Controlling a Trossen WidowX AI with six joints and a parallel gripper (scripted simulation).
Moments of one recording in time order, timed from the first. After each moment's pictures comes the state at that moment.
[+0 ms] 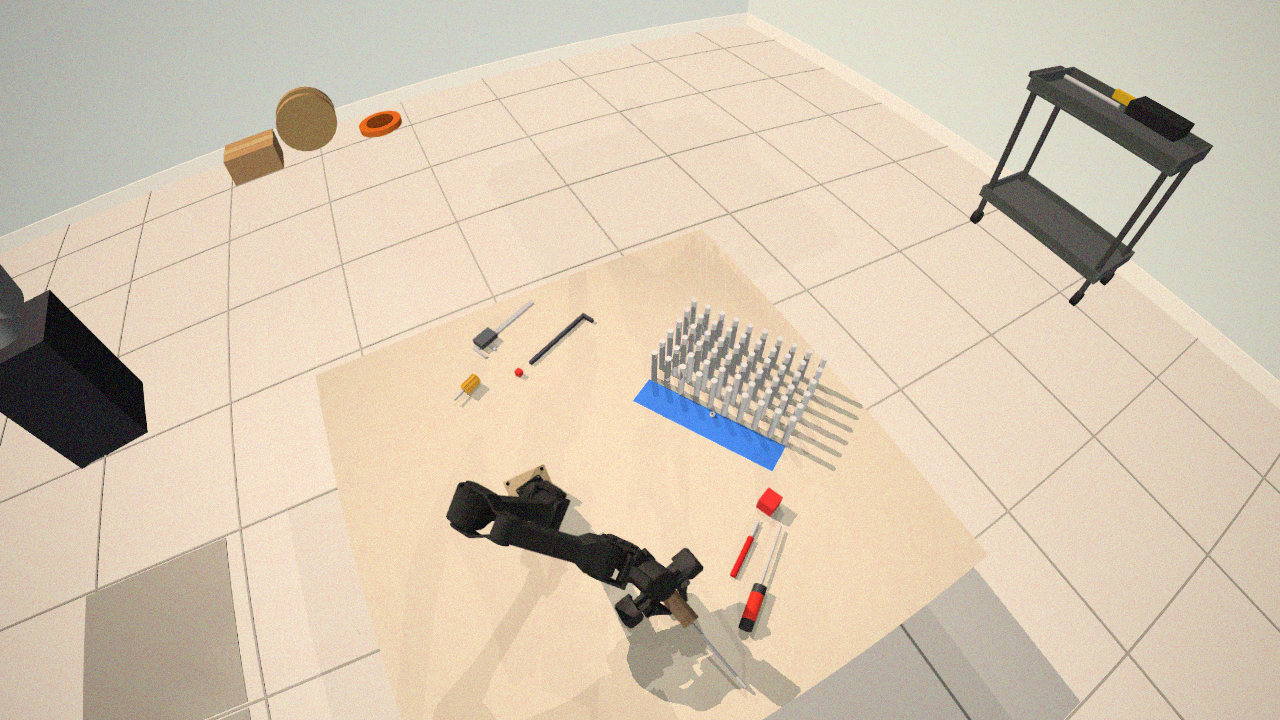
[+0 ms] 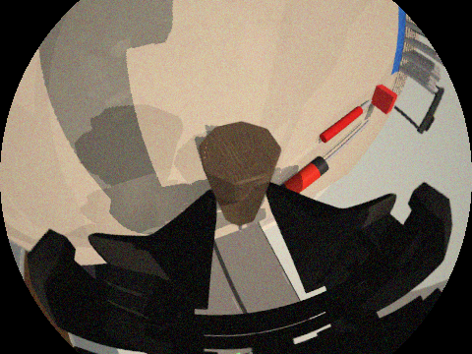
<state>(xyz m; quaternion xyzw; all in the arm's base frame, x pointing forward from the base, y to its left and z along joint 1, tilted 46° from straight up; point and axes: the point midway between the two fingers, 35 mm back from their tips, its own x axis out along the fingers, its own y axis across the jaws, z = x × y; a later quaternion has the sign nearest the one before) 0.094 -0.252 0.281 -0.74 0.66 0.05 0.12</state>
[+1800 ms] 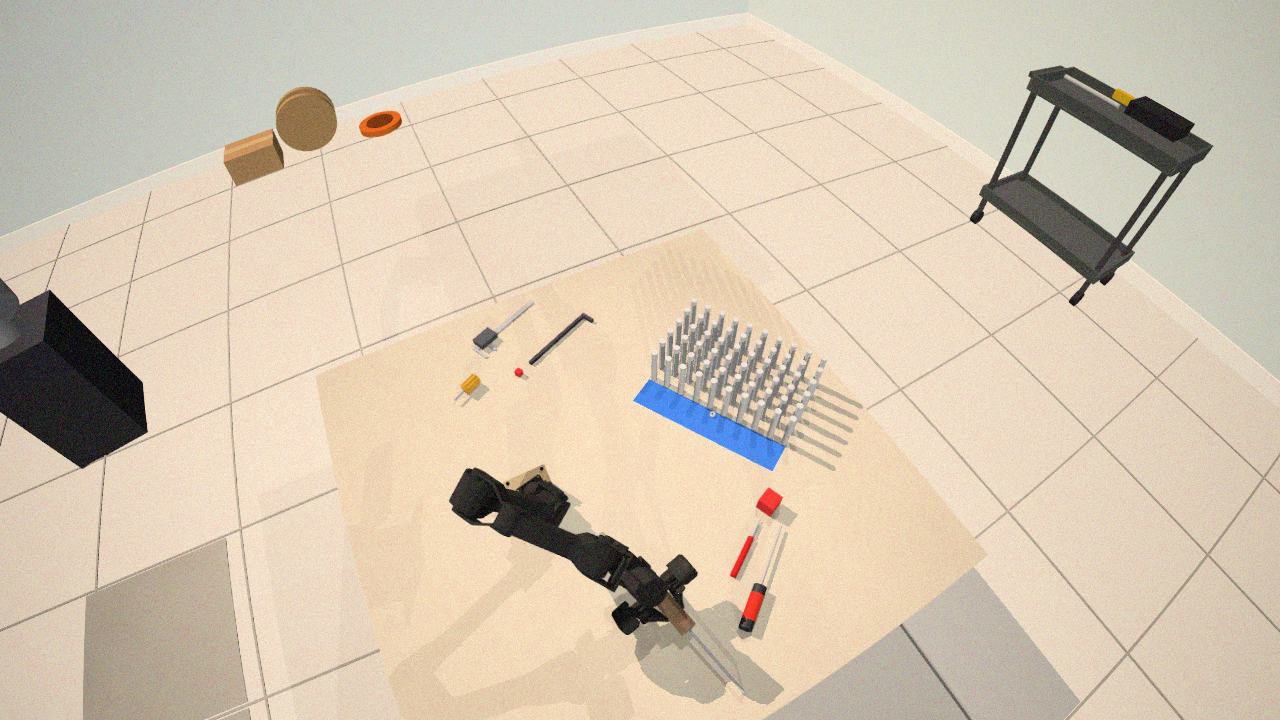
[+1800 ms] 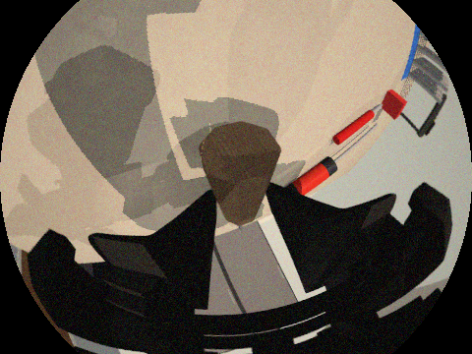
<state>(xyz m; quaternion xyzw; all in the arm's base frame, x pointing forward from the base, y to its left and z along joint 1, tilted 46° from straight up) 0.081 -0.265 0.275 -0.75 0.65 0.04 0.09</state>
